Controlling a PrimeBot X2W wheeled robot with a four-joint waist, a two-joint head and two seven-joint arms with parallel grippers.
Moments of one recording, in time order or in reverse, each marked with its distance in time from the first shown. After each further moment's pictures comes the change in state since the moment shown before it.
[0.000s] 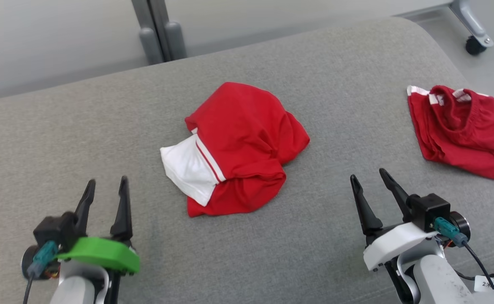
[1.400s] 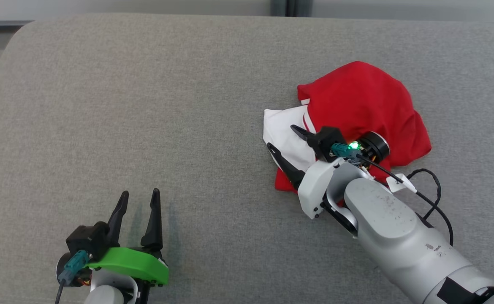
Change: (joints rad) left arm 0.066 -0.068 -0.037 -0.021 0.008 0.000 0.000; right arm -0.539 0.001 0.539 0.460 0.134 0.000 0.063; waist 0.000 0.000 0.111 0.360
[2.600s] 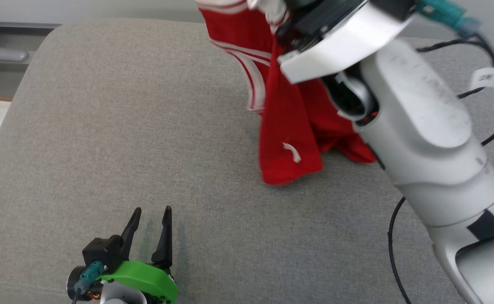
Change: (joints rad) left arm 0.018 -0.003 -0.051 0.044 0.010 0.000 0.000; right arm -0.326 0.000 -0.121 -0.495 0.224 -0.001 -0.061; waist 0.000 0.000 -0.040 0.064
